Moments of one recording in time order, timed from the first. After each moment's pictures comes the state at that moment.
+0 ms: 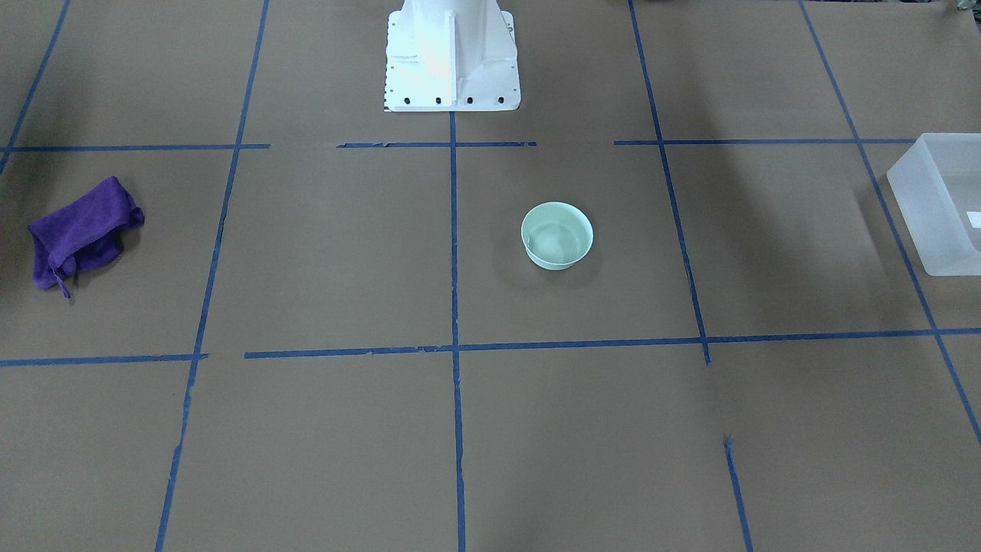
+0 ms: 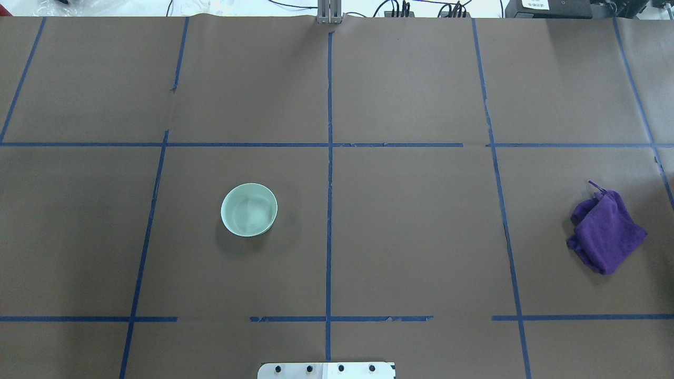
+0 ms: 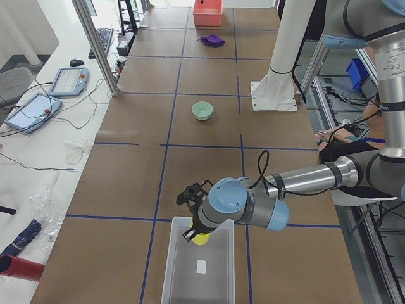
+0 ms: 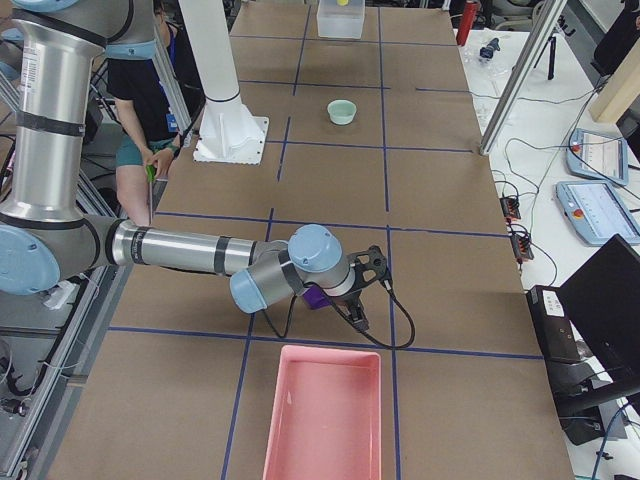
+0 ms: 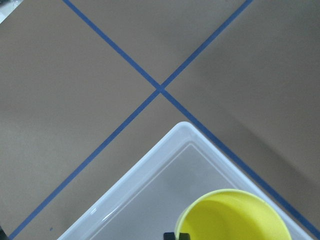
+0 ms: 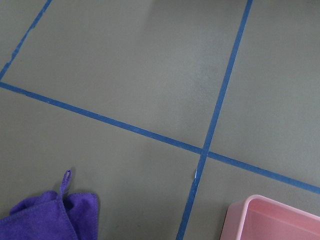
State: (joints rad) left arm -1.73 -1.29 -1.61 -2.11 -2.37 0.68; right arm 1.57 -1.77 1.69 -0.99 2.40 0.05
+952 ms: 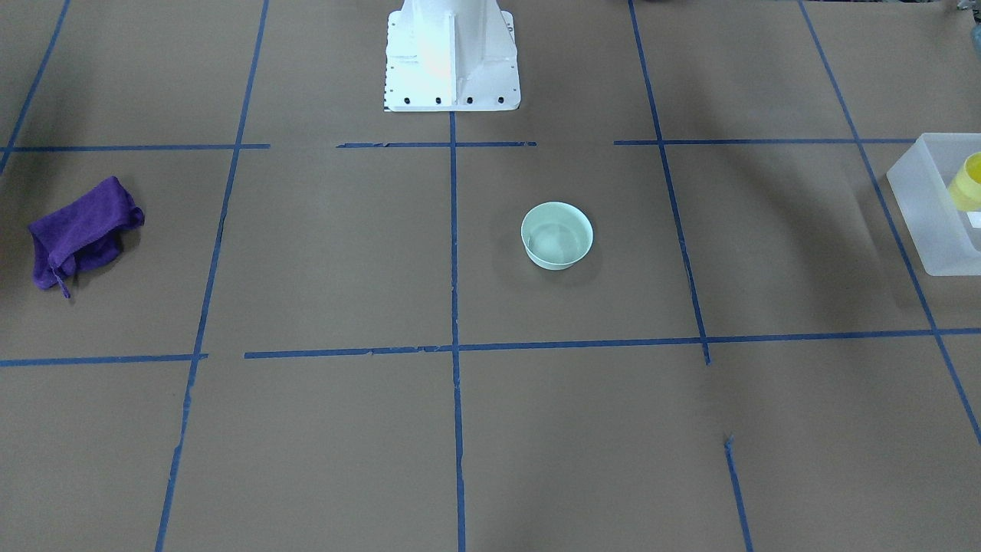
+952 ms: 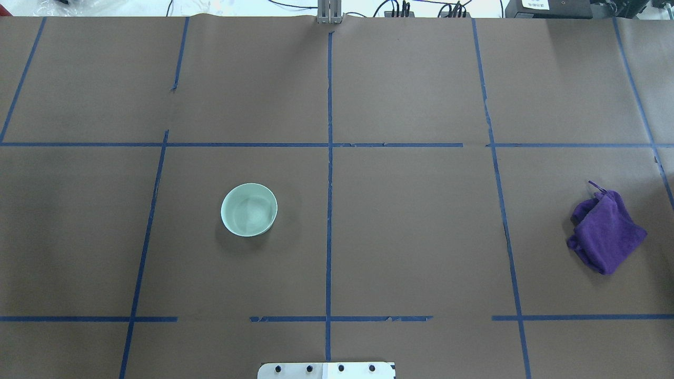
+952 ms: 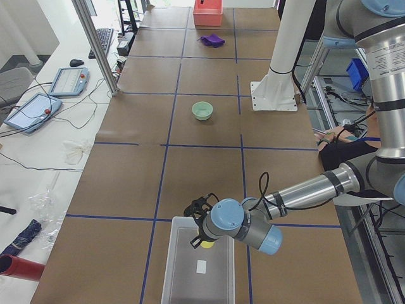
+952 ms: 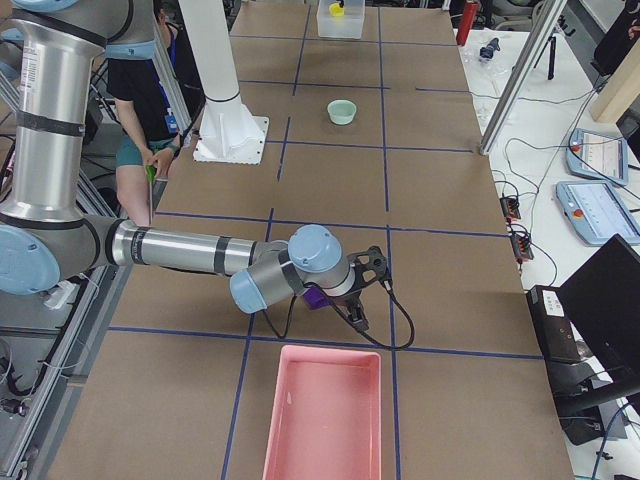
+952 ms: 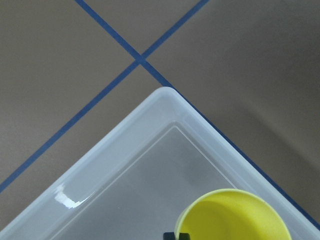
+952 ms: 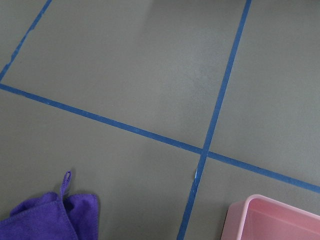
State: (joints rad) left arm -1.52 -1.28 -1.40 -2.45 -2.37 0.47; right arm 1.57 -1.77 1.69 -0.99 2.40 0.05
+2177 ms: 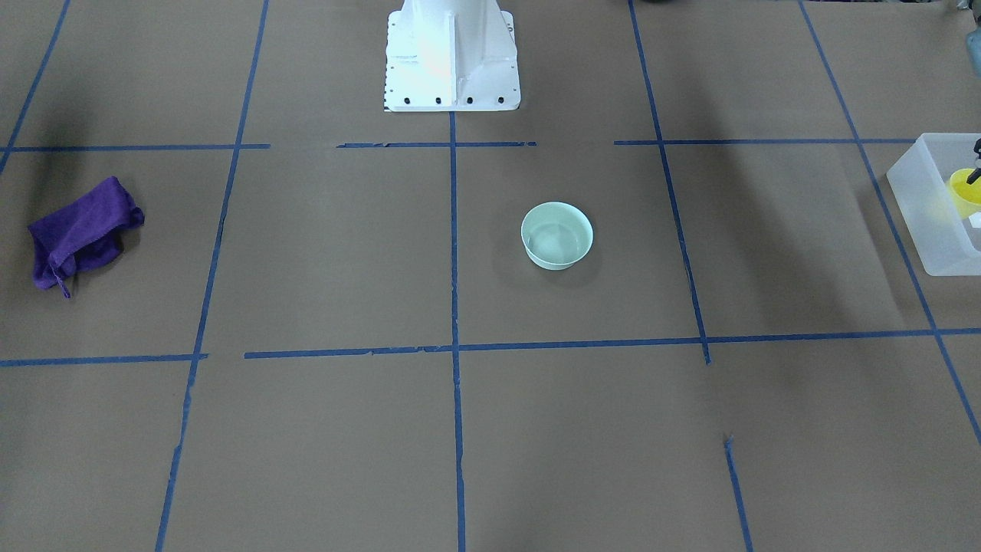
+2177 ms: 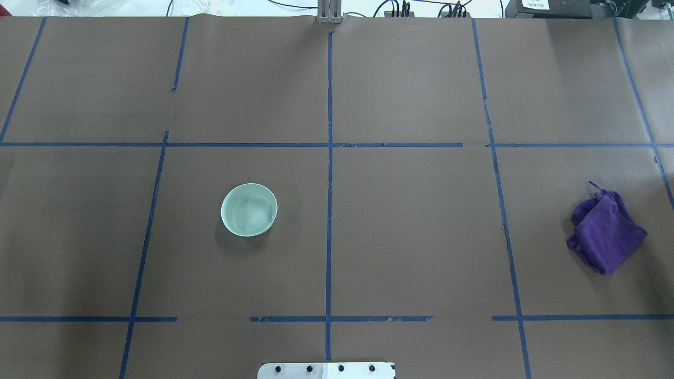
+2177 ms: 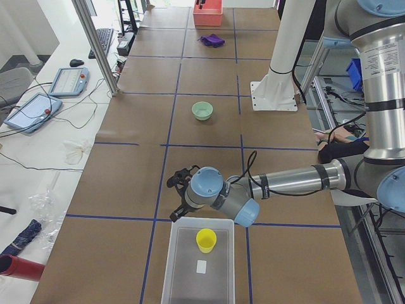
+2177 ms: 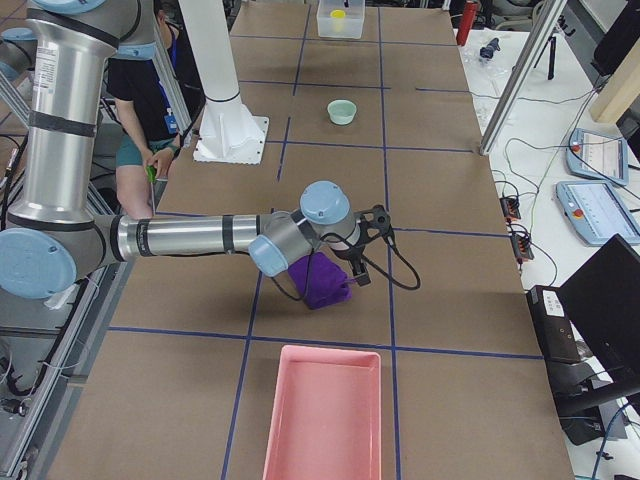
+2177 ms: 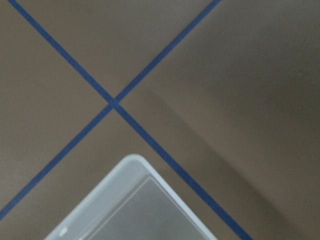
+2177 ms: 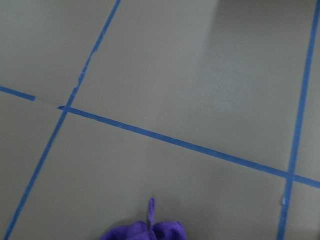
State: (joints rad) left arm -1.50 -1.37 -1.60 -2.27 -2.39 0.36; right arm 1.35 -1.77 1.87 -0.97 2.36 0.34
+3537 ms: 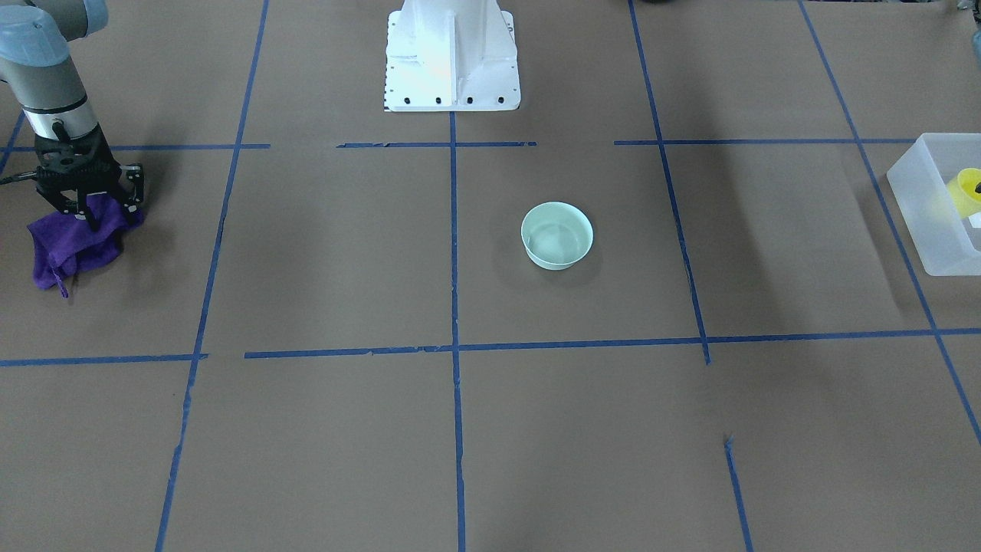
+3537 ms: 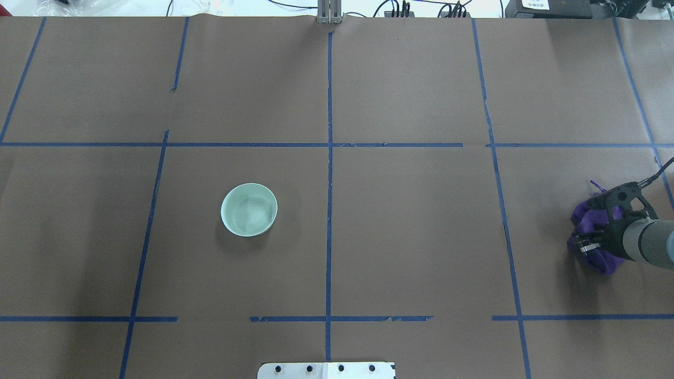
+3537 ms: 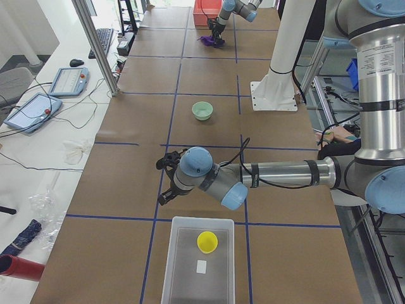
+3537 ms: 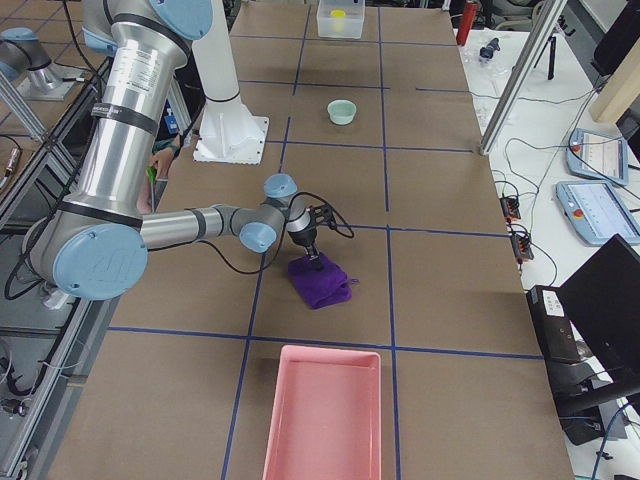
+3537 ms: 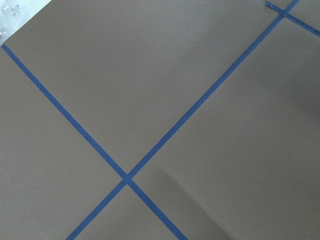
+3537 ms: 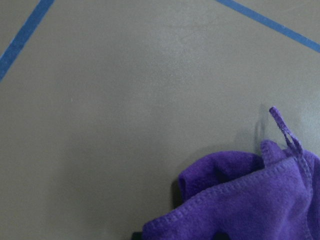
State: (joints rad) left arm -1.50 -1.41 -1.64 -2.24 -2.39 0.36; right arm 0.56 -1.90 1.90 -0.87 1.59 0.75
